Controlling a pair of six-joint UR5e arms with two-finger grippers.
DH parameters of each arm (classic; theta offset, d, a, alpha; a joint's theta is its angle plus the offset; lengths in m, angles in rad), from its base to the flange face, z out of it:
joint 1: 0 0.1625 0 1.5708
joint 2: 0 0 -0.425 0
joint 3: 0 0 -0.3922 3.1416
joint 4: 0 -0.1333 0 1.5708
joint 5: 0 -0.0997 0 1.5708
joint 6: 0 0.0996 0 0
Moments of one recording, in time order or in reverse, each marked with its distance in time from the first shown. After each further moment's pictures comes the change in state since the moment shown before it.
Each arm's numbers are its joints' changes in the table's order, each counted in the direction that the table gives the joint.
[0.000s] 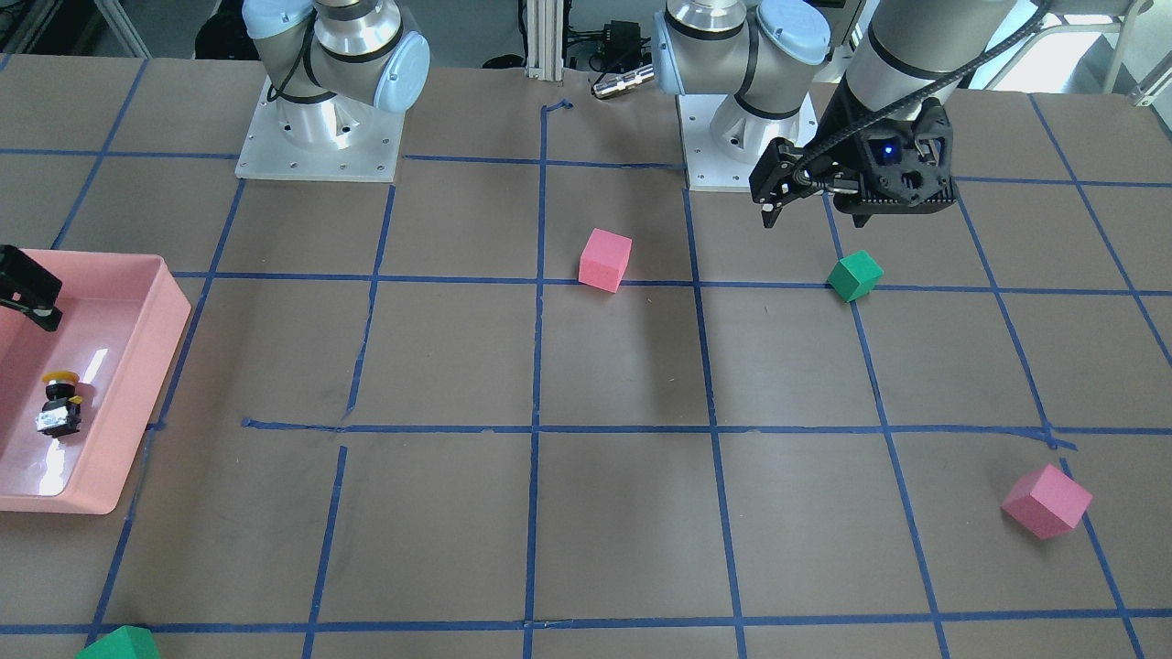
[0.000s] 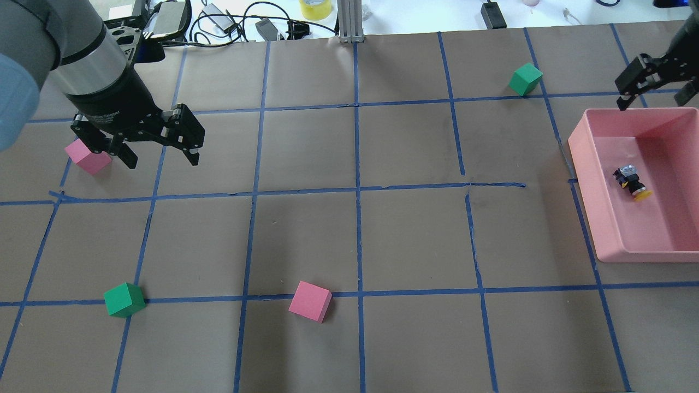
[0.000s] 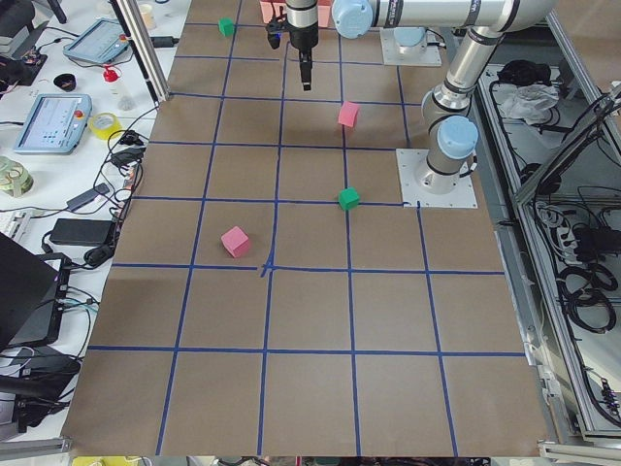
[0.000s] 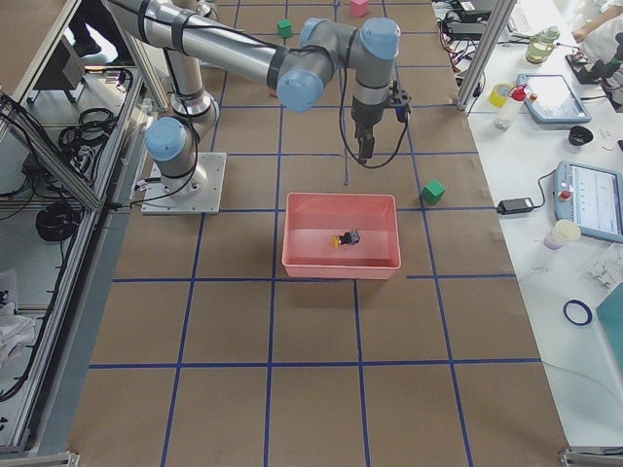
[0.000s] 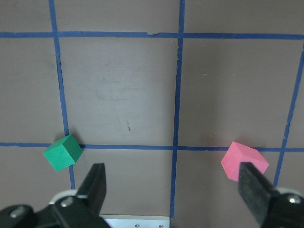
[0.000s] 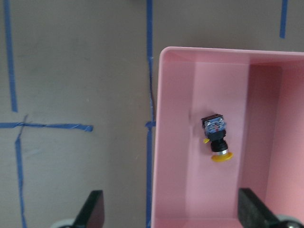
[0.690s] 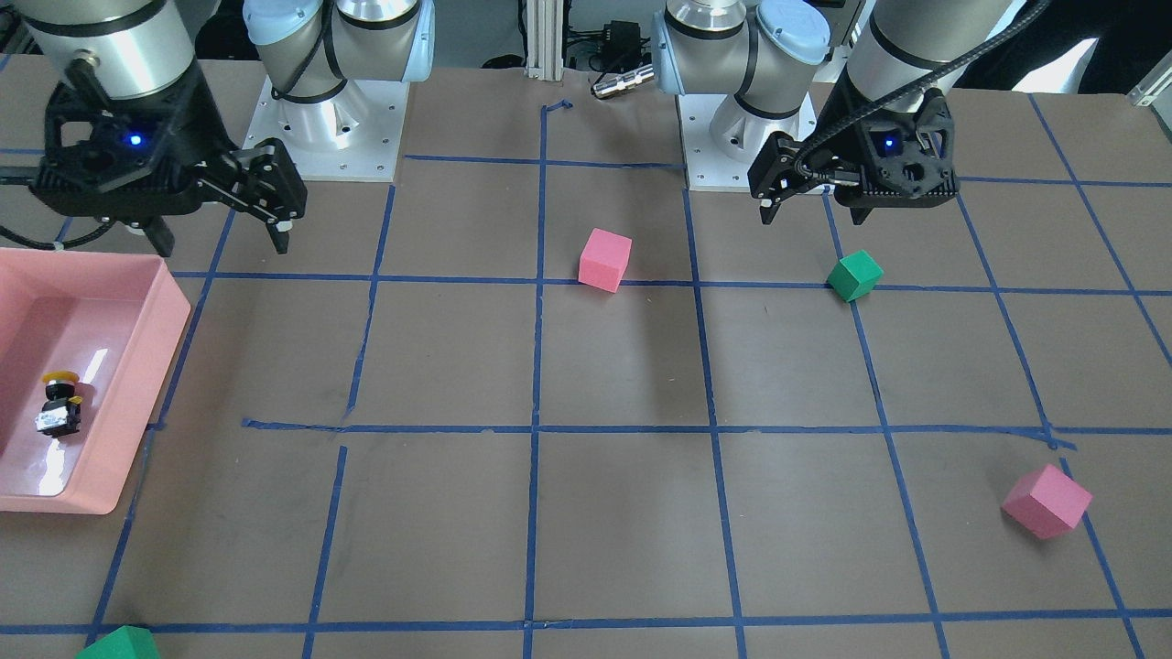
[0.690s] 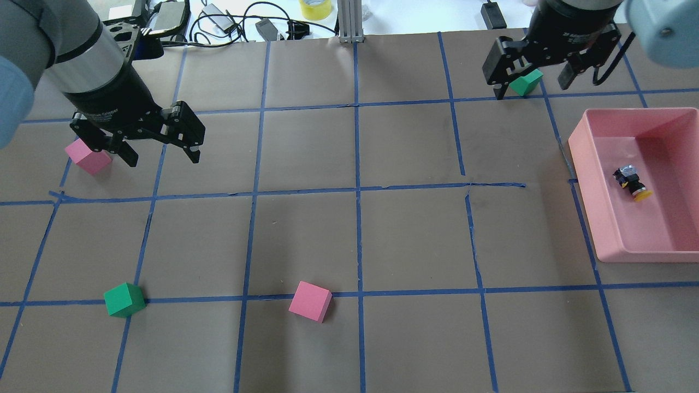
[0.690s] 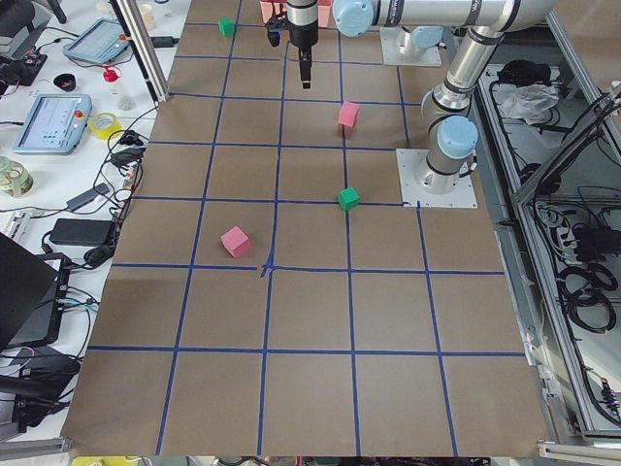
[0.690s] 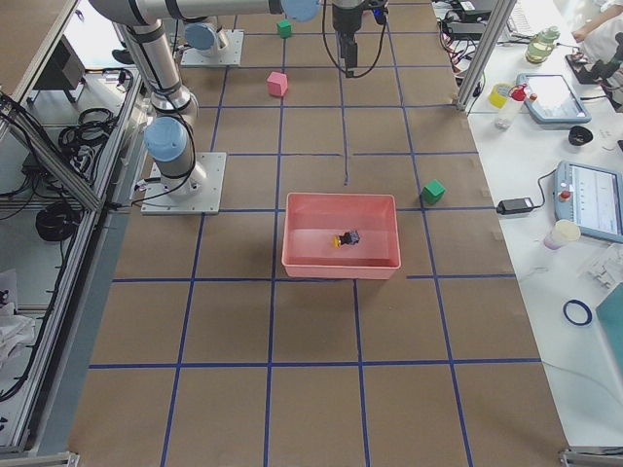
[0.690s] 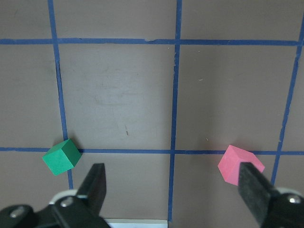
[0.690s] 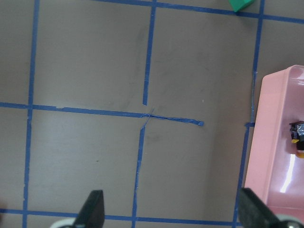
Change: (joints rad) left arm 0.000 0.007 0.006 0.000 0.015 0.000; right arm 0.403 -0.137 -0.092 -0.178 -0.001 0.310
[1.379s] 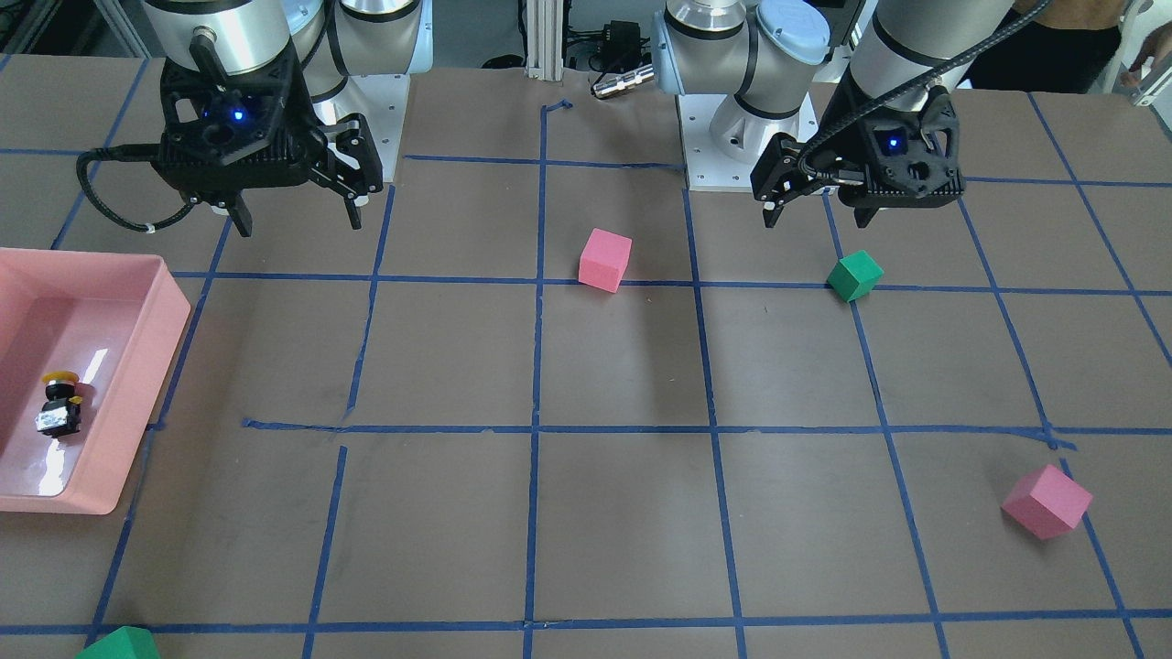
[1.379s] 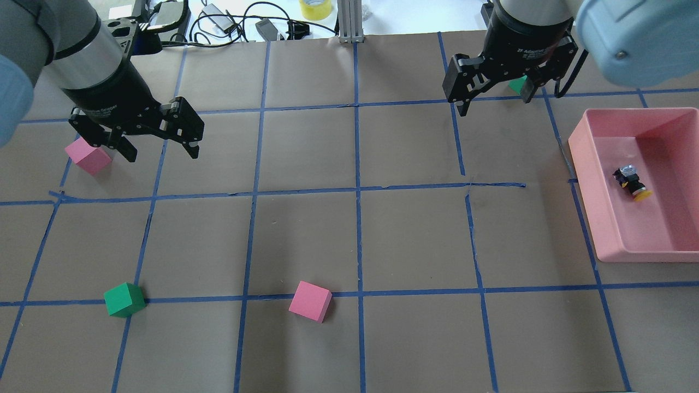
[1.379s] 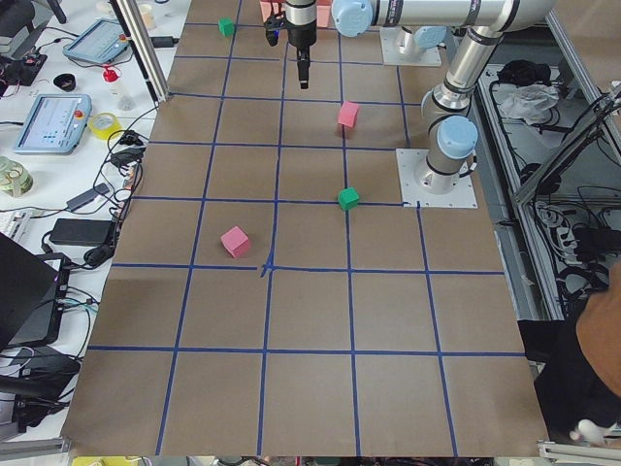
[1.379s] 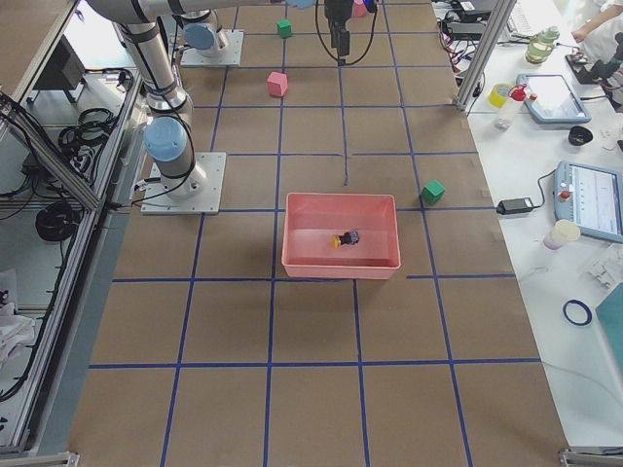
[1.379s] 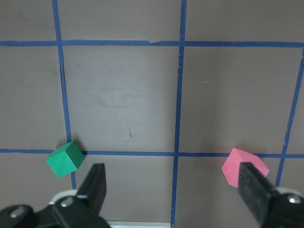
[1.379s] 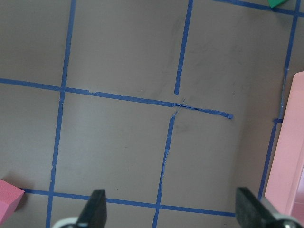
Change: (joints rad) left arm 0.000 -0.001 0.006 -0.016 -0.001 0.002; right arm 0.158 -0.007 -0.008 -0.037 0.007 0.105
